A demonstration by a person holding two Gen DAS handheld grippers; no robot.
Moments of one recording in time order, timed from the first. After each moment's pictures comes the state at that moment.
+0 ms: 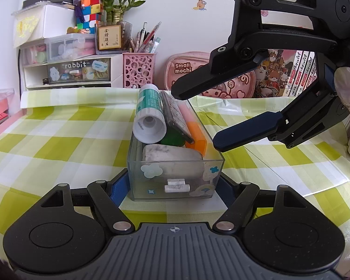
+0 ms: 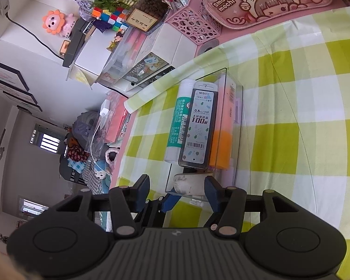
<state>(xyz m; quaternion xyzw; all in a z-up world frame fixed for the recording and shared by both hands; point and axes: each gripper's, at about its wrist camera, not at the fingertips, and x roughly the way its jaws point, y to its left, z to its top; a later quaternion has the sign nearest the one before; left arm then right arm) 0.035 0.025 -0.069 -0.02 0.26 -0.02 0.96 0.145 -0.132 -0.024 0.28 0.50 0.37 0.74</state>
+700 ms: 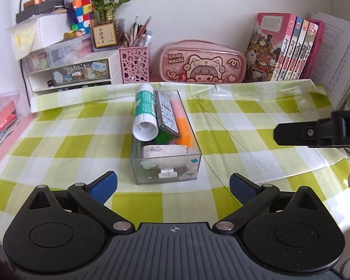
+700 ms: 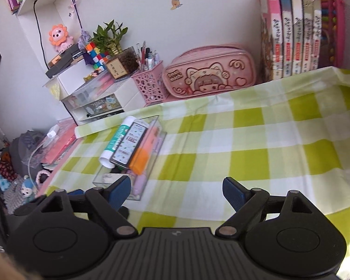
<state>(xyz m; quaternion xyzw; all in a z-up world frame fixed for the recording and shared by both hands) 0.012 0.010 -0.019 0.02 0.34 -0.01 0.94 0.032 -0.199 -0.017 0.14 0.33 0.19 0.92</state>
